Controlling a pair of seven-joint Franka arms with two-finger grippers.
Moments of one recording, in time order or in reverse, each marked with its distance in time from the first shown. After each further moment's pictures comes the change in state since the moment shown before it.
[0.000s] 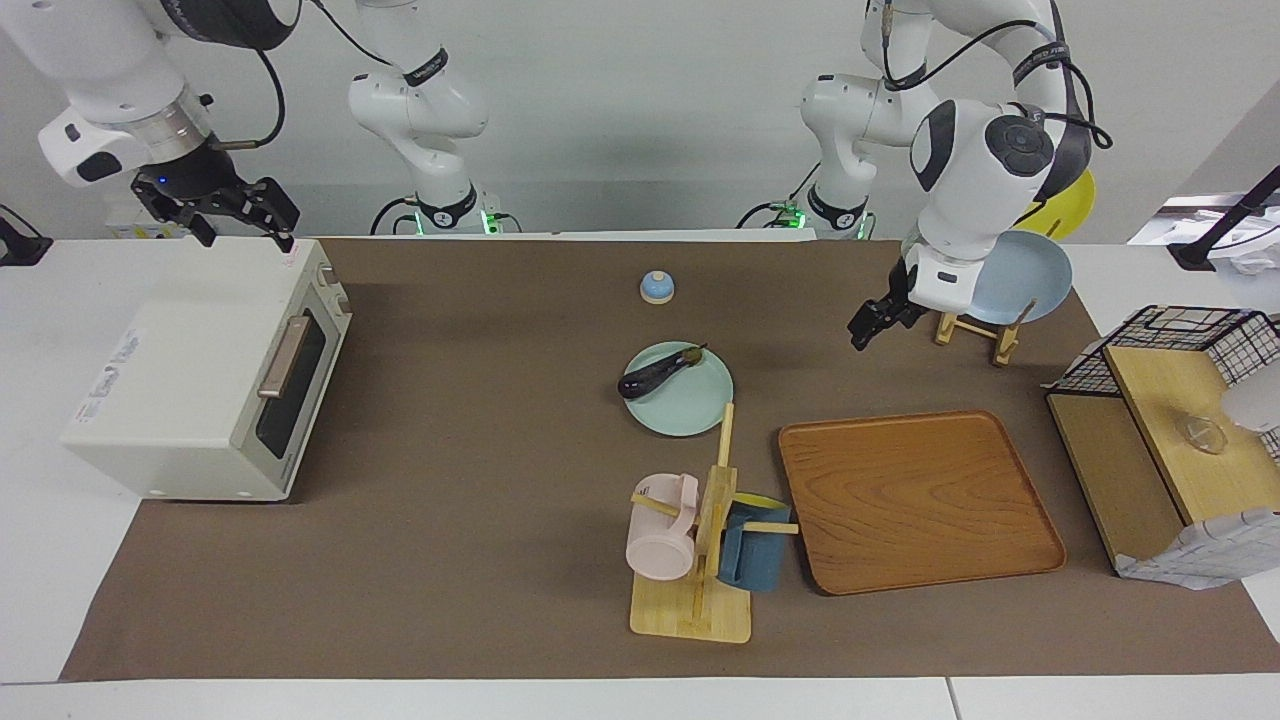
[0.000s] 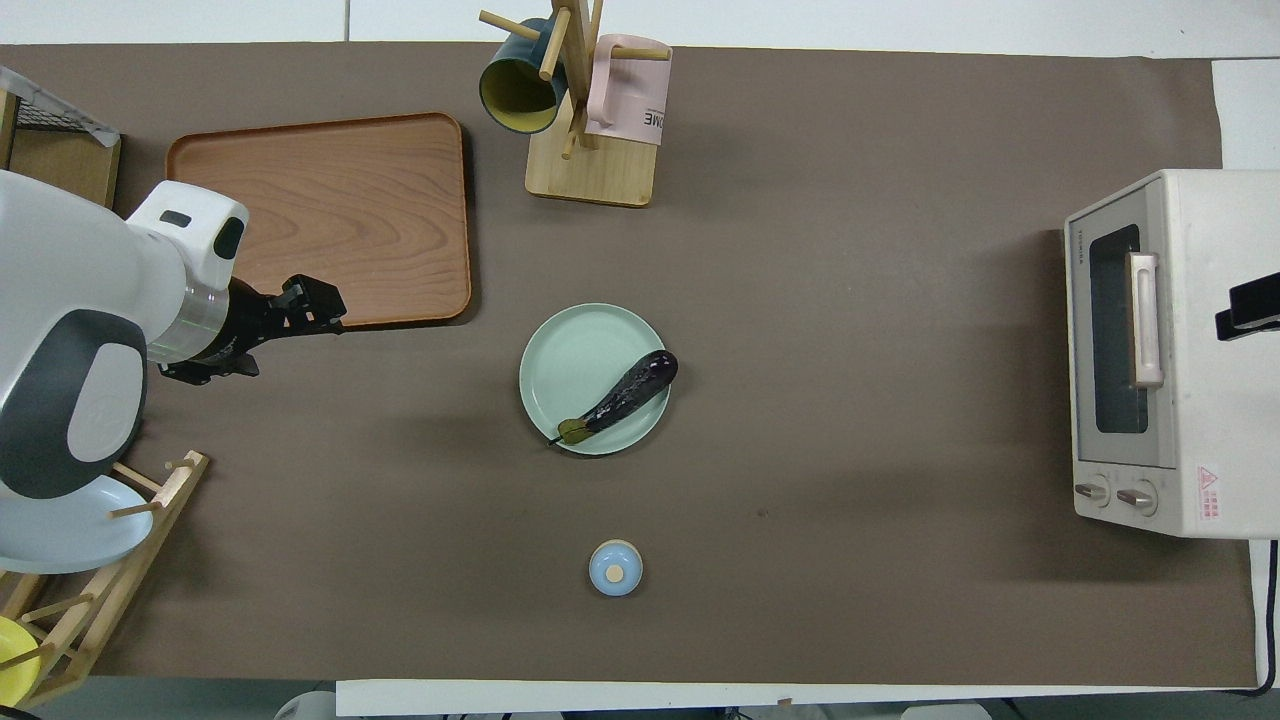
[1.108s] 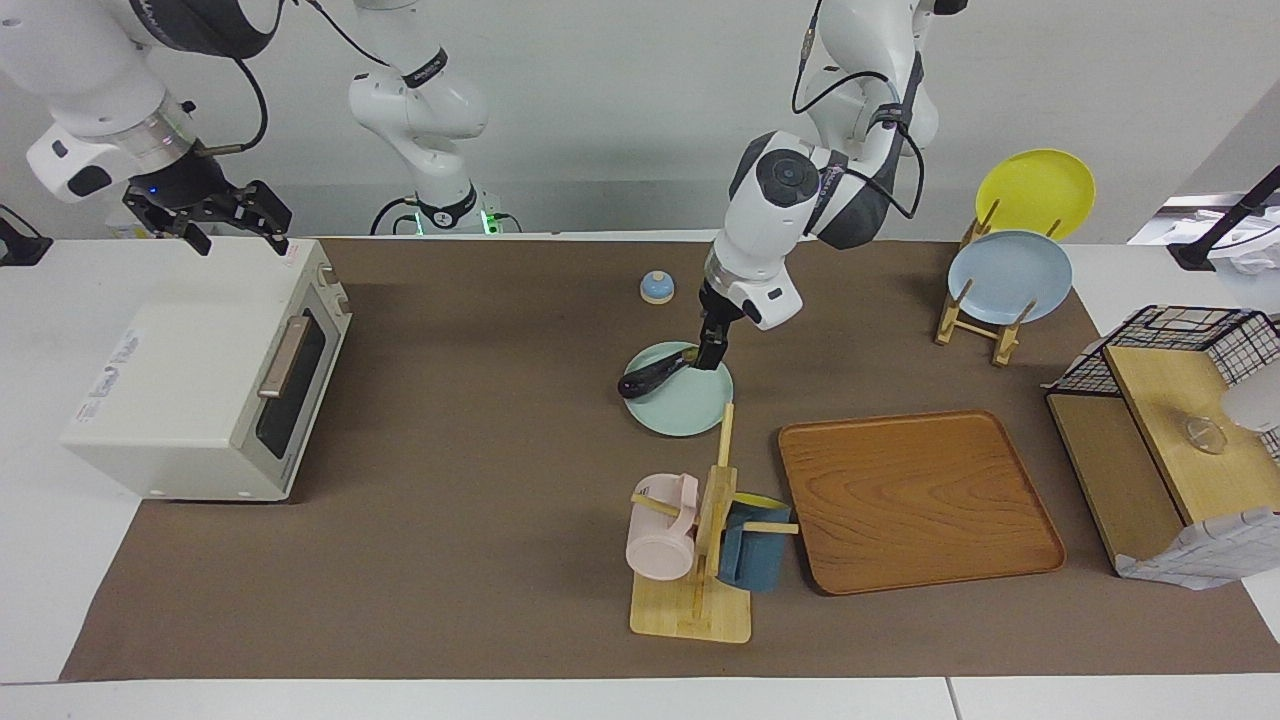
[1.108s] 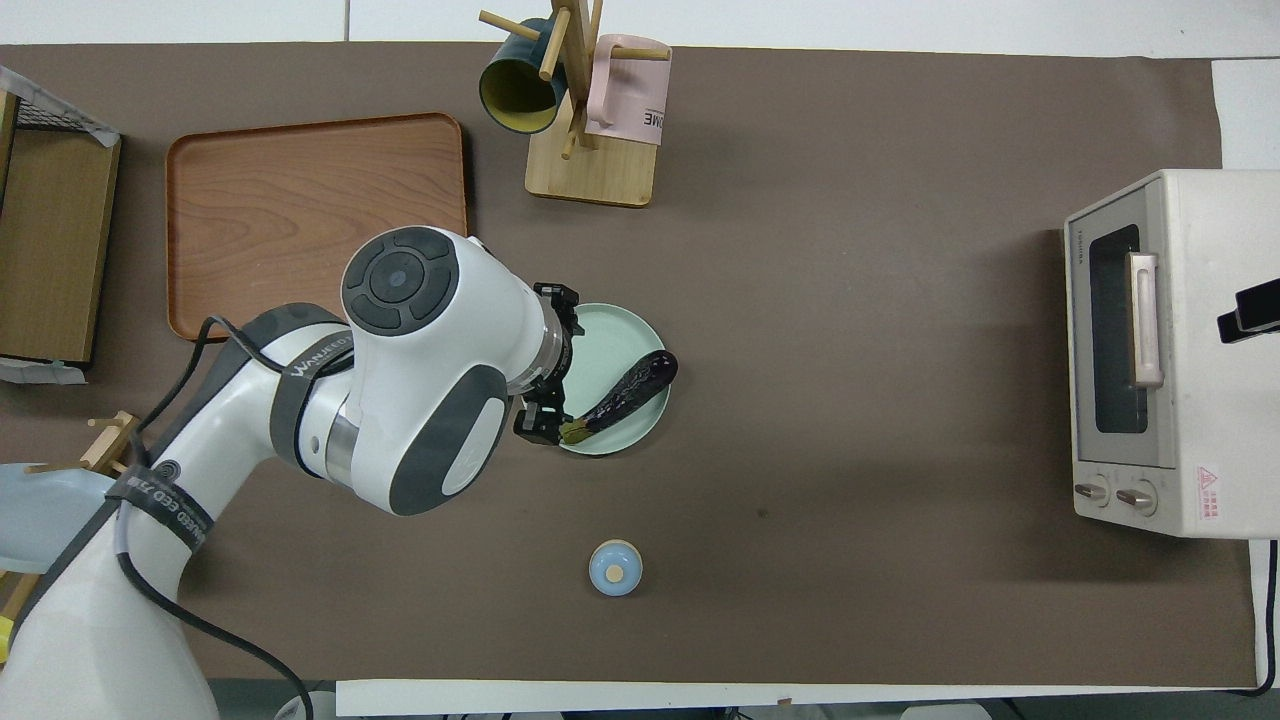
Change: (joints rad) left arm -0.405 0.249 -0.004 0.135 -0.253 0.185 -1.329; right arm 0.010 0.021 -0.002 0.019 0.021 -0.015 -0.061
